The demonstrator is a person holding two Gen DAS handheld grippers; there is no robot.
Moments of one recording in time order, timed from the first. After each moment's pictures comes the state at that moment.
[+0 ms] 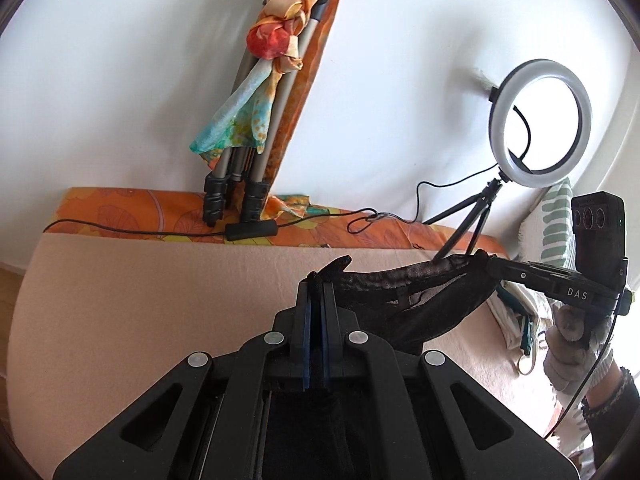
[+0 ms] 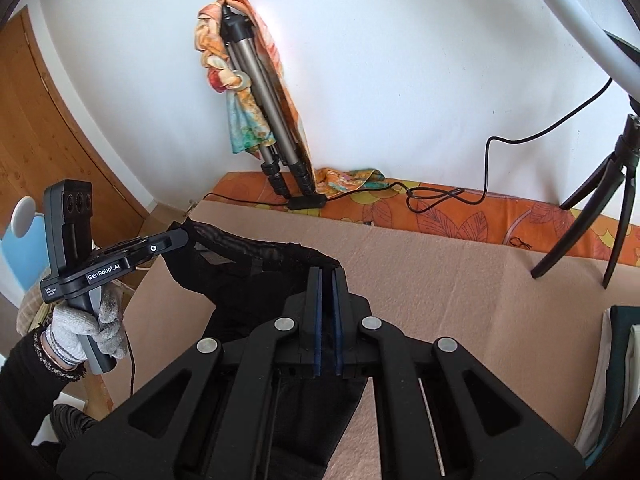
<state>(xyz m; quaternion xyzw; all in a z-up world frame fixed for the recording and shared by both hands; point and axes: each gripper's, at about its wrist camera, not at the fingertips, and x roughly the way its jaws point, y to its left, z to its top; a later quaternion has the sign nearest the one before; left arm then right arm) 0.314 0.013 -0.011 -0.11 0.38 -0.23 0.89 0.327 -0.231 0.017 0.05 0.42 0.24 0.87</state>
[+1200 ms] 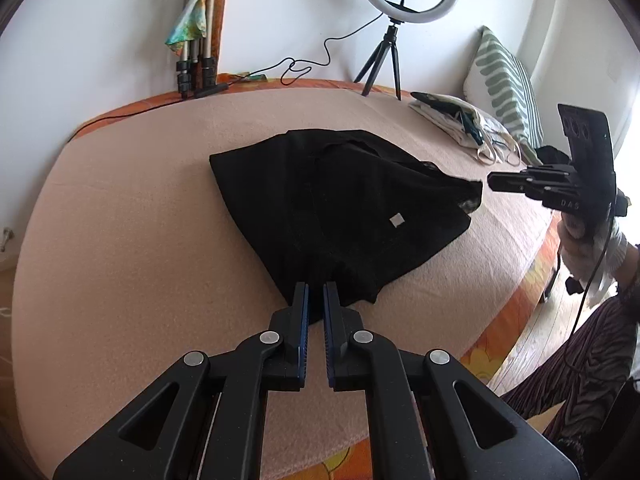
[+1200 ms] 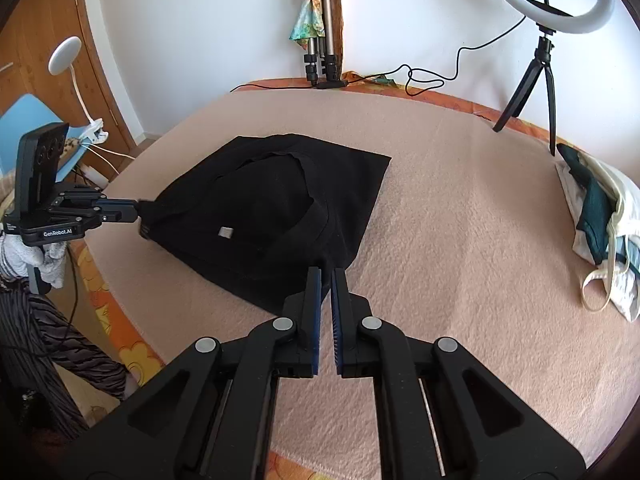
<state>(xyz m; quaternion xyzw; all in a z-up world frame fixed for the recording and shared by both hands) 0.069 0.026 -0.086 0.04 0.42 -0.28 0.86 0.056 -0.252 -0.053 -0.05 0.41 0.21 0.88</state>
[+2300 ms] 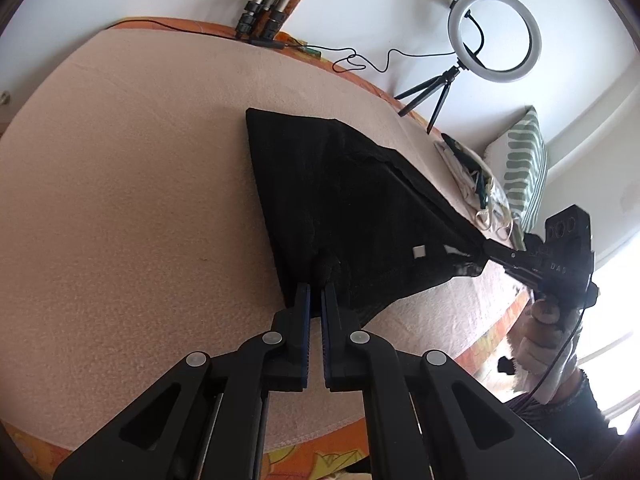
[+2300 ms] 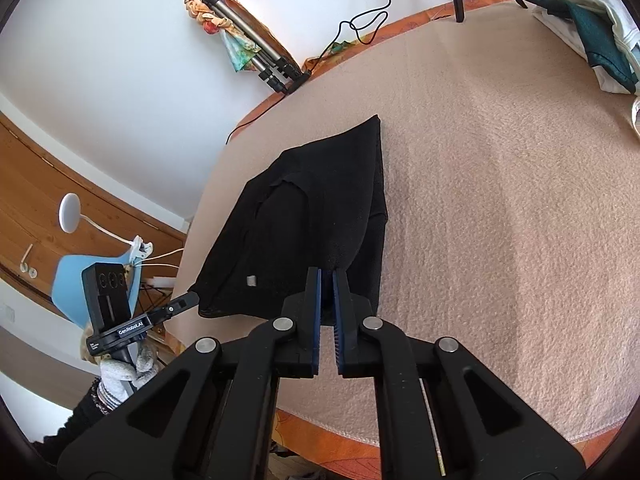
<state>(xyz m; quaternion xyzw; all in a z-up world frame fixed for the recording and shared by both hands) 0.093 0.057 -0.103 -0.15 0.49 -0.25 0.82 0.082 -0.284 -0.076 0.23 0.47 0.20 0.83</state>
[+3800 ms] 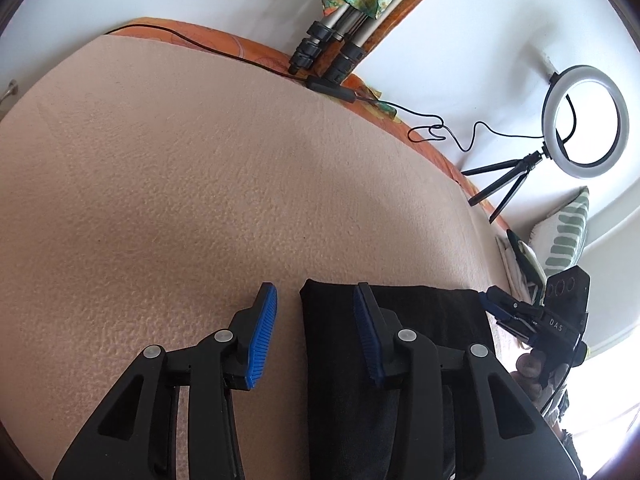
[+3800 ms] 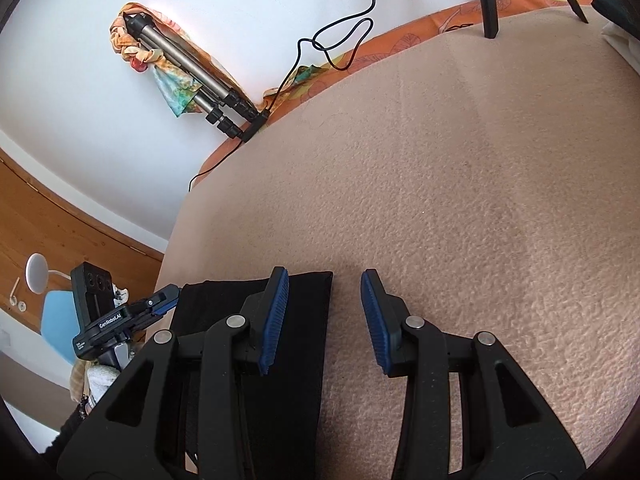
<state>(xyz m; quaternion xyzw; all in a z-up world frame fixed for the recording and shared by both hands) 0.260 0.062 -0.137 -0.23 0.48 -0.18 0.83 0.265 -0.300 -0.127 0.25 0.46 0.21 0.83</state>
